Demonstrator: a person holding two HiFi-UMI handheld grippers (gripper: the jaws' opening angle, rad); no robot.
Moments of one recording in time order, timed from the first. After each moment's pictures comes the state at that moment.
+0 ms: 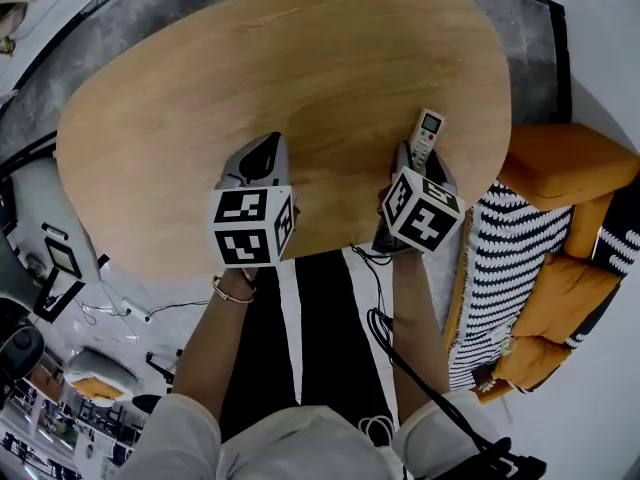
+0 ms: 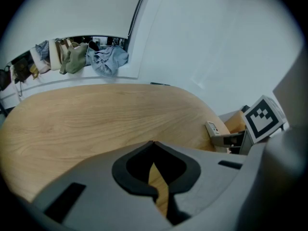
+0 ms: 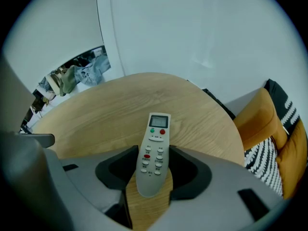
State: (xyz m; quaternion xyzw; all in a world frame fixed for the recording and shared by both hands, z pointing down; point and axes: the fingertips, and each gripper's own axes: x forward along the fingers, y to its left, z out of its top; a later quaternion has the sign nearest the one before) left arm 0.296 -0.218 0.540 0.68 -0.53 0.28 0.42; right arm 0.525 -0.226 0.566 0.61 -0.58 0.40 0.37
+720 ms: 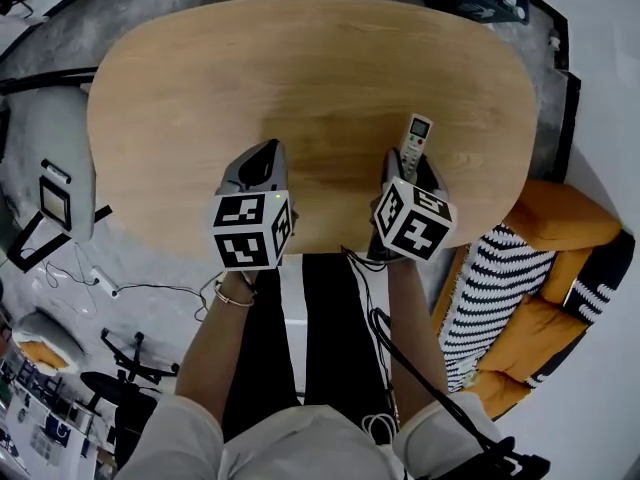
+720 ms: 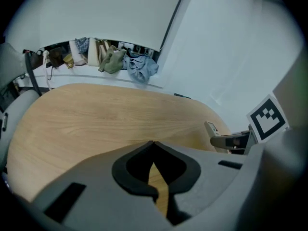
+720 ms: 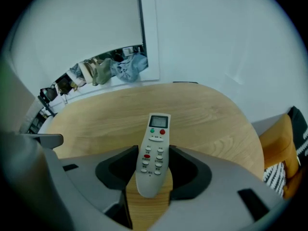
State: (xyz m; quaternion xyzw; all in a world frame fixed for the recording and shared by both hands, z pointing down) left arm 0.180 -0.161 0.518 0.61 -0.62 0.21 0.45; right arm 0.387 -0.221 0.536 0.52 -0.67 0.35 0.40
